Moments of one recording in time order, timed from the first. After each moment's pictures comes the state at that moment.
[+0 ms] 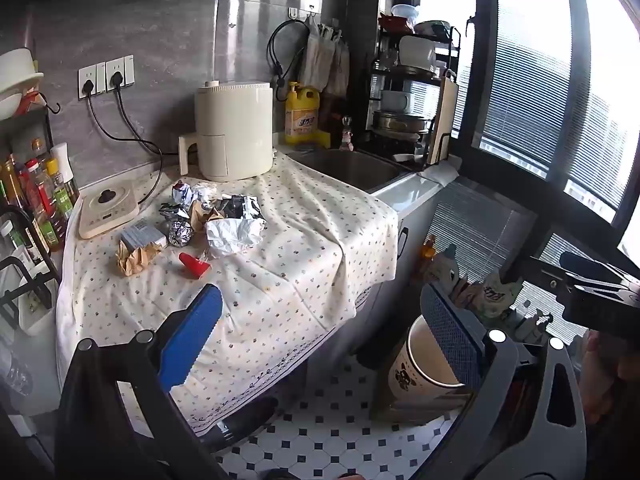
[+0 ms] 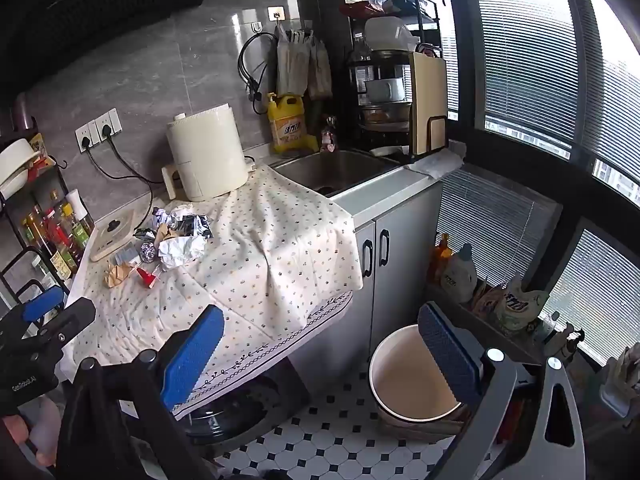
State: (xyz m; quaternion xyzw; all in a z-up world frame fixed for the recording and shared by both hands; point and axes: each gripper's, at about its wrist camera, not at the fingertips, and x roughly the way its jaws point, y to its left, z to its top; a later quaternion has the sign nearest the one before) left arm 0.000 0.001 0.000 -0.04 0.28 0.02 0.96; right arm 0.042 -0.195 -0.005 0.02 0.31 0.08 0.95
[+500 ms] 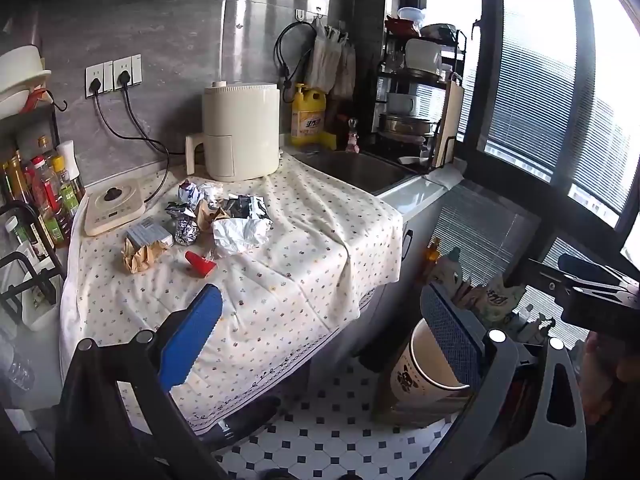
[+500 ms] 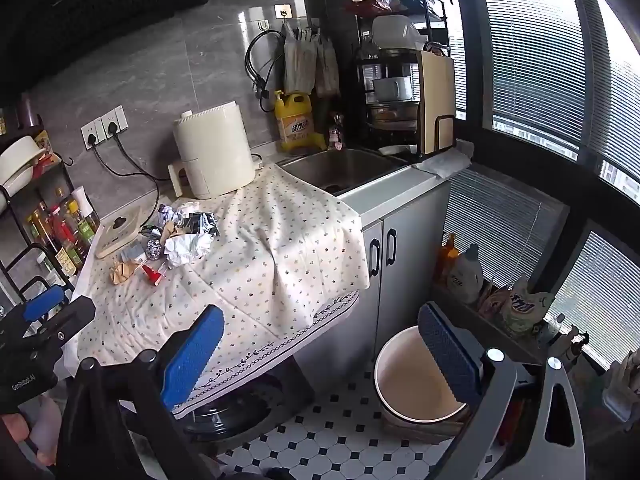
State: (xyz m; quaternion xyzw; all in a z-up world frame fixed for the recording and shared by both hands) left arm -0.007 0.004 0.002 -0.05 0.28 0.02 0.96; right arm 0.043 -0.191 -0.006 0.02 0.31 0.09 0.94
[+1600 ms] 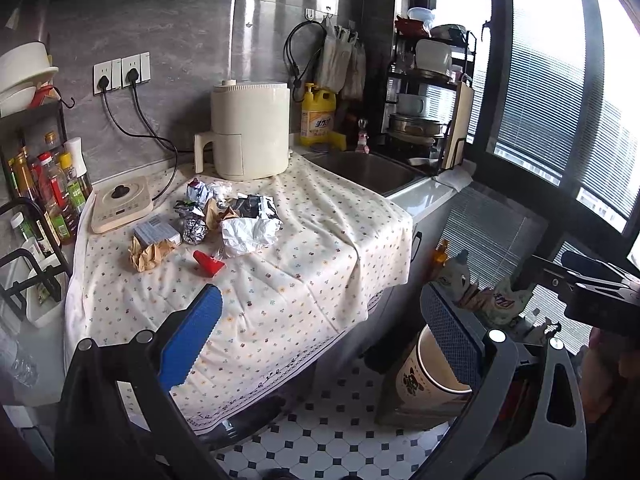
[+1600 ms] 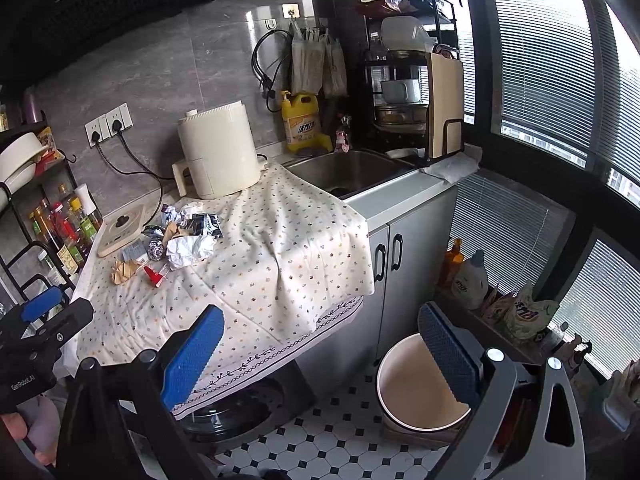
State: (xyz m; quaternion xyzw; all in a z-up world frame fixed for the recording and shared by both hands) left arm -0.003 0.012 -0.002 -0.05 0.28 0.04 0.96; right arm 0.054 -0.184 -0.008 0.02 0.31 0.10 0.94
